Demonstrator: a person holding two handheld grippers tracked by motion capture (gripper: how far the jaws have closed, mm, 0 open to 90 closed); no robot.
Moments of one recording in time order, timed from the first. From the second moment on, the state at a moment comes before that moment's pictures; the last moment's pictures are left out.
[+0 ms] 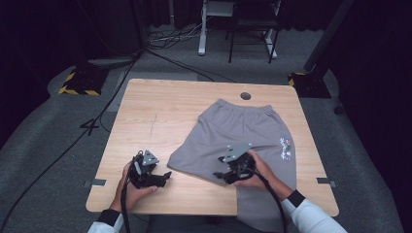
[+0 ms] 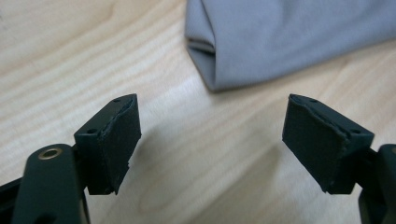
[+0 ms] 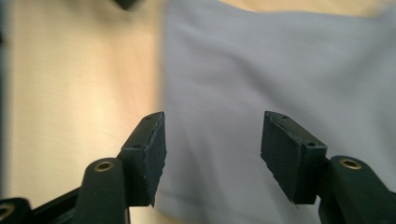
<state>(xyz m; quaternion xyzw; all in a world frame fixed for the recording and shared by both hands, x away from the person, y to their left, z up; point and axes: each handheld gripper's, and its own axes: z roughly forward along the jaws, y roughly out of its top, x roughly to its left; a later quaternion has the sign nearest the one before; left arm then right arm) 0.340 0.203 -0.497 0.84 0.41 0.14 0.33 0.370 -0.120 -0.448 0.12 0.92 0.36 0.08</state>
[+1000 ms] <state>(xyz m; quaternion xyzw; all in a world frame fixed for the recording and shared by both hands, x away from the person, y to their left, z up) 0.337 0.202 -0.503 0.84 0.39 0.15 0.34 0.423 -0.156 -0.404 0.26 0.85 0.41 0.20</state>
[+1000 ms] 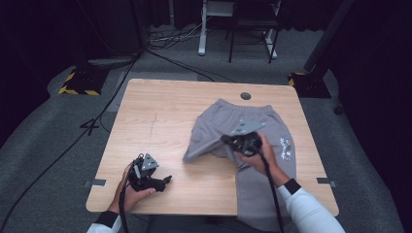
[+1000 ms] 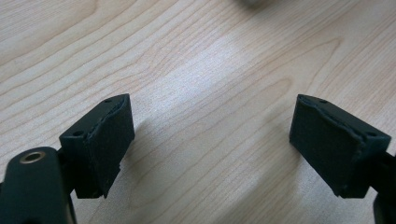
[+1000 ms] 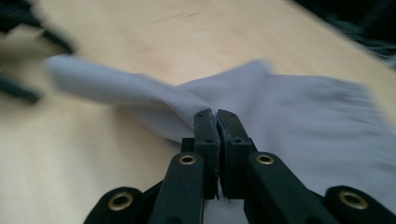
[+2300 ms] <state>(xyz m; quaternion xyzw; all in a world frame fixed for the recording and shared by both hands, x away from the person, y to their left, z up) 0.506 0.031 -0.484 0.87 0.35 0.17 0.32 0.436 -0.341 -0.494 0.41 0.82 0.35 0.17</state>
